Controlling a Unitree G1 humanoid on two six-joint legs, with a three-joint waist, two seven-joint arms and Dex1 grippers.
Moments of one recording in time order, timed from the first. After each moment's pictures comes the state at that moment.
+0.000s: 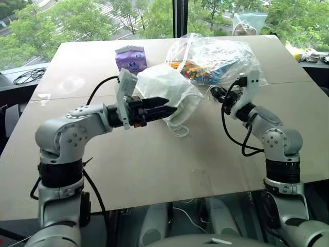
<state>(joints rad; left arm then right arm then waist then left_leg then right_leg) -0.55 0.67 0.19 -0.29 -0.85 1.10 -0.78 -0.59 -0.19 -0.14 -0.14 0.56 0.80 0.30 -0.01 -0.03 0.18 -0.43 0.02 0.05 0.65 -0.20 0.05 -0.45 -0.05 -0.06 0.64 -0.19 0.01</state>
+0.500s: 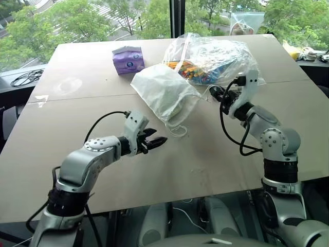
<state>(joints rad) -0.20 0.56 0.01 -0.35 -0.56 0.87 -0.56 -0.60 -0.17 -0.15 -0.14 0.56 0.80 0.26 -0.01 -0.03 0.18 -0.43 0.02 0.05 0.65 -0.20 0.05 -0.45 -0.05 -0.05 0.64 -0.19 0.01</state>
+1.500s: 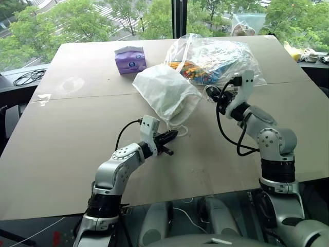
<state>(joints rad) -0.24 0.28 -0.01 -0.16 -0.47 0.68 -0.49 -0.60 -0.15 -0.12 -0.14 0.56 0.80 0.27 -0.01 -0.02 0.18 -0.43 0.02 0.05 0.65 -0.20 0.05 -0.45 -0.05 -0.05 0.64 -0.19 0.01</state>
